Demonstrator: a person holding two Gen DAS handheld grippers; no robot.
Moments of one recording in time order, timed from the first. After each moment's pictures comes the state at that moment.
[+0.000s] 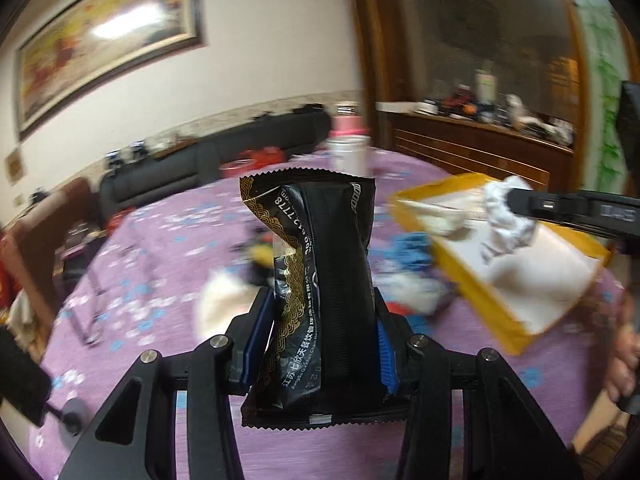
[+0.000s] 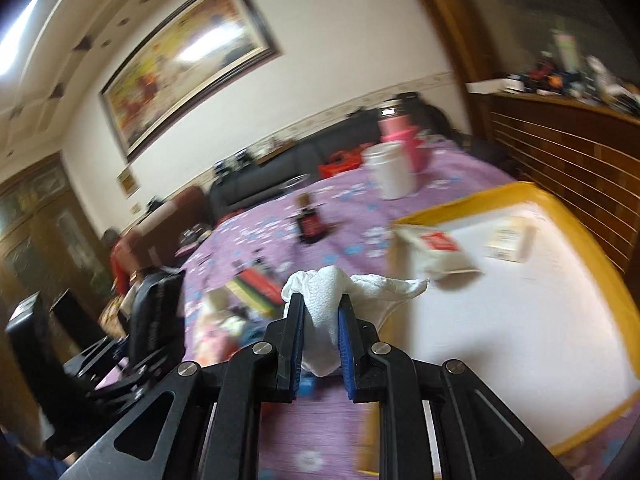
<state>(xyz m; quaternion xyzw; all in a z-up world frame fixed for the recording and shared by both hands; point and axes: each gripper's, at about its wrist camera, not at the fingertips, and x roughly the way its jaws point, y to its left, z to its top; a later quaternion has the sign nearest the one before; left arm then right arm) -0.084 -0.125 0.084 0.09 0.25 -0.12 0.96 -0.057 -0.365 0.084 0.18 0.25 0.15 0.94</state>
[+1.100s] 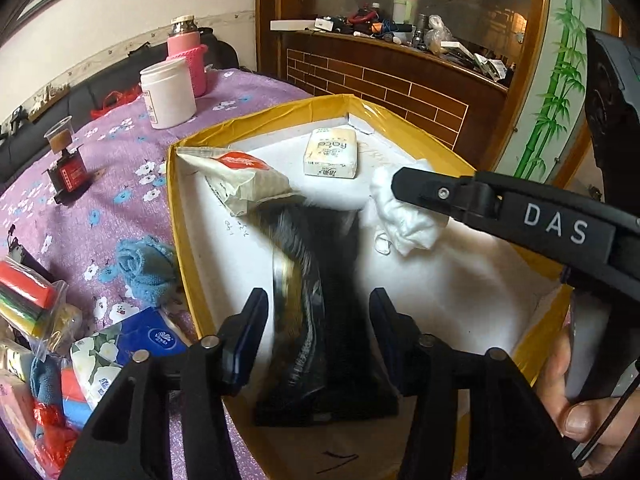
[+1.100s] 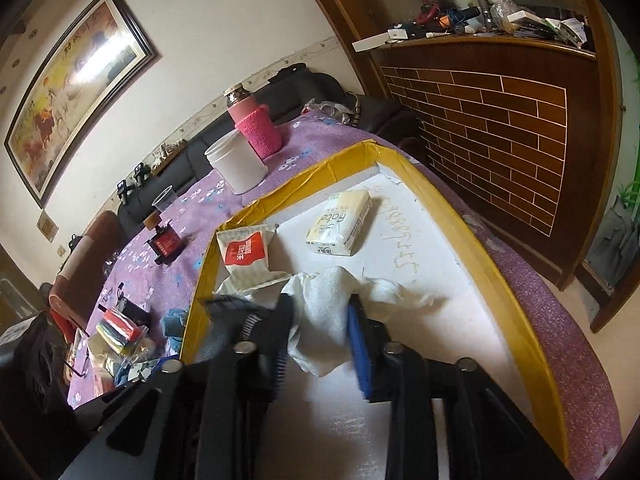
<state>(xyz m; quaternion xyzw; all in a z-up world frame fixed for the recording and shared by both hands) 0.009 -0.317 0.028 0.09 0.40 -0.26 0.87 0.002 -0.471 0.042 0.24 0.33 0.02 0.92</state>
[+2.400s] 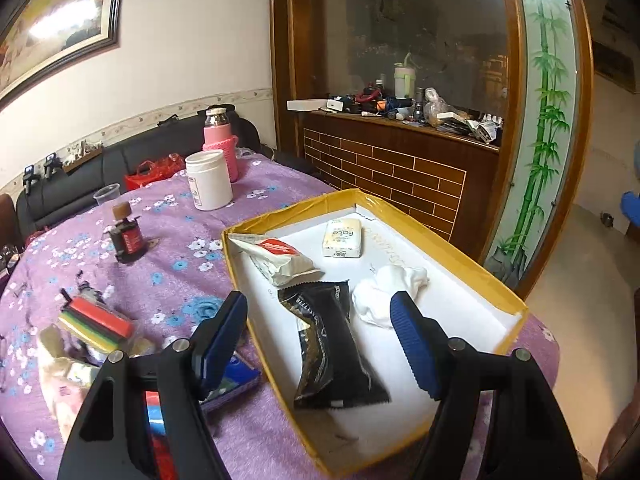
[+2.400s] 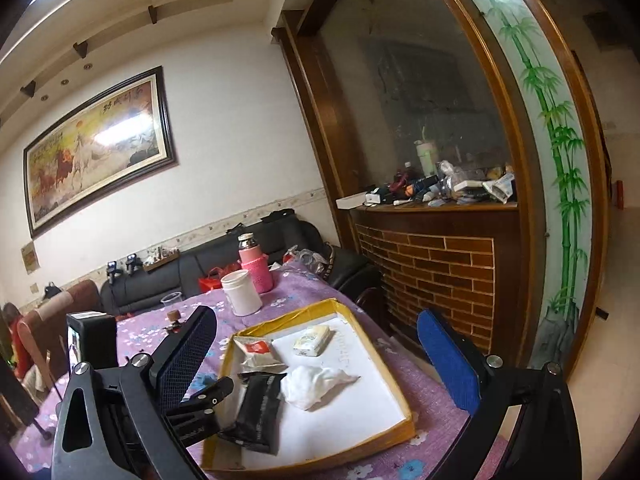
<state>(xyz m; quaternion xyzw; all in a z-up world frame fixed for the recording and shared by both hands) -0.052 -0.282 0.094 0.09 0.26 -0.24 0.93 -0.186 -0.451 0.151 0.15 0.09 -0.08 0.98</state>
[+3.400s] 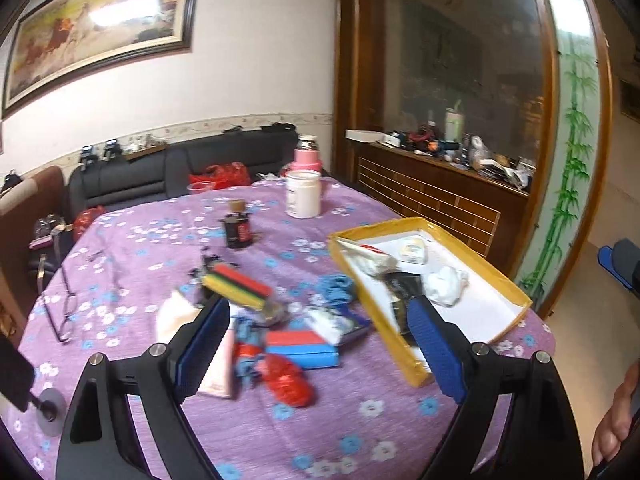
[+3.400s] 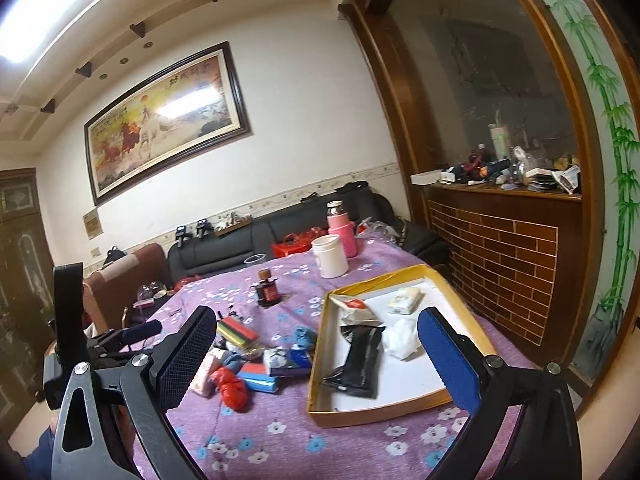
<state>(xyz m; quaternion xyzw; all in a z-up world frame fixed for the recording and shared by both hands) -0.126 -0.130 0.137 0.02 0.23 -0.16 0.96 -0.223 -0.370 0.157 0.12 0.11 0.06 0.98</state>
